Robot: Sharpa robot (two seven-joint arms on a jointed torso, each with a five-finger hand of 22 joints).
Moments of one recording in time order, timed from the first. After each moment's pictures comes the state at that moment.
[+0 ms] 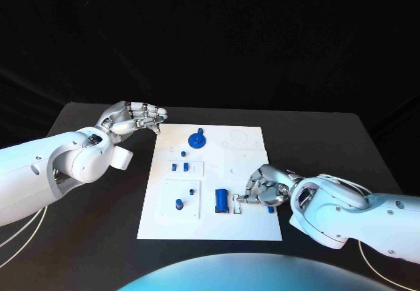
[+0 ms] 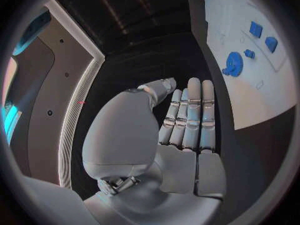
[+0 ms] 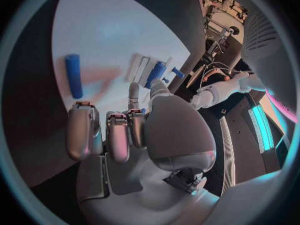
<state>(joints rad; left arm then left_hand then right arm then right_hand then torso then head) 1.17 -0.92 -0.04 1.46 -0.23 -0.15 0.32 1.41 -0.19 0.56 0.02 0.21 0.89 0.21 0.27 0.22 0.92 0.16 0.31 0.07 0.99 0.08 0.99 0.26 0.17 0.76 0.18 0.94 0.59 1.04 -1.09 -0.18 1.98 -1.31 -0.46 -0.47 1.26 -0.10 -0.07 0.29 0.23 1.04 0.05 0.45 0.55 1.47 -0.03 1.43 1.31 1.47 -0.09 1.54 1.31 0.06 1.46 0.03 1.29 1.31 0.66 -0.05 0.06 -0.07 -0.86</state>
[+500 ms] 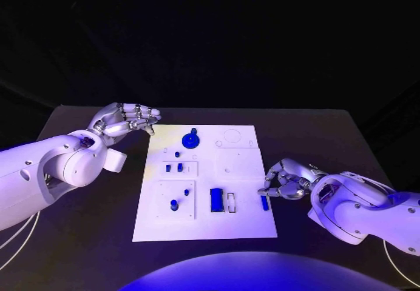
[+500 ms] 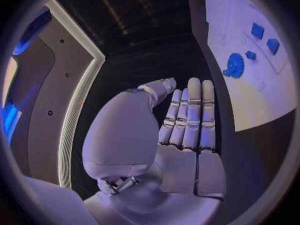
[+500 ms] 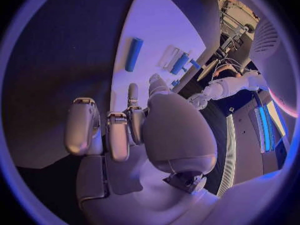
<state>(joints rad) 1.17 -0.92 -0.04 1.46 -0.23 -0.15 0.33 1.41 -0.19 0.56 0.02 0.21 0.89 0.21 0.27 0.22 0.92 0.16 0.31 0.07 0.99 0.08 0.99 0.26 0.17 0.76 0.18 0.94 0.59 1.01 -1.21 -0.18 1.97 -1.35 -0.53 -0.44 1.32 -0.11 -0.07 0.29 0.23 1.03 0.06 0.43 0.54 1.46 -0.02 1.32 1.31 1.47 -0.08 1.53 1.31 0.06 1.46 0.03 1.21 1.31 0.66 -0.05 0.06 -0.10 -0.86</state>
